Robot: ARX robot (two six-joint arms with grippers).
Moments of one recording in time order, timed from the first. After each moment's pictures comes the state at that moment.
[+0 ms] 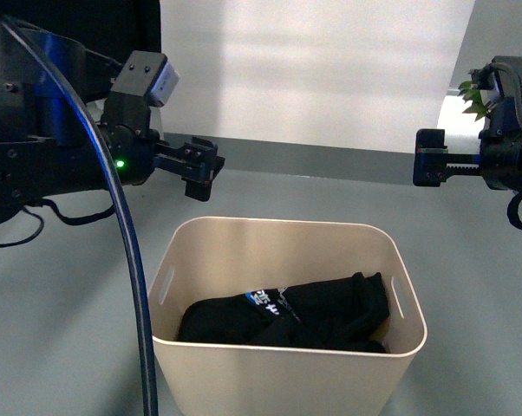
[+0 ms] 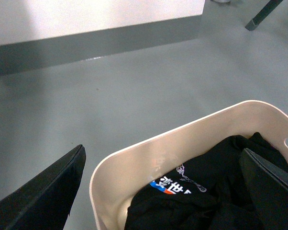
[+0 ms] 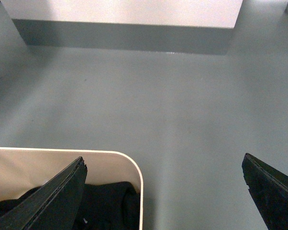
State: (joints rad) left arm -0.14 2.14 1.15 0.72 0.29 0.17; right arm 0.04 2.07 1.10 0.61 0.02 0.03
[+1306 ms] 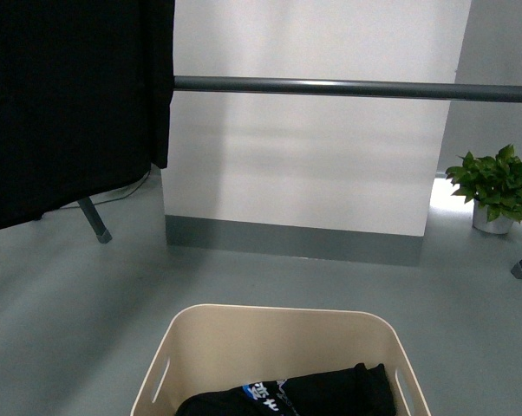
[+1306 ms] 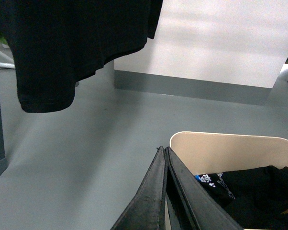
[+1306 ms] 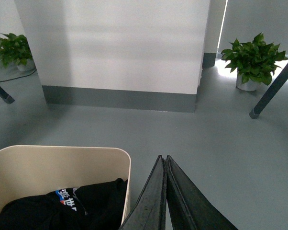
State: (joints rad) left arm 0.00 1.14 0.10 1.02 0.00 0.00; right arm 0.00 1.22 0.13 1.07 0.00 -0.01
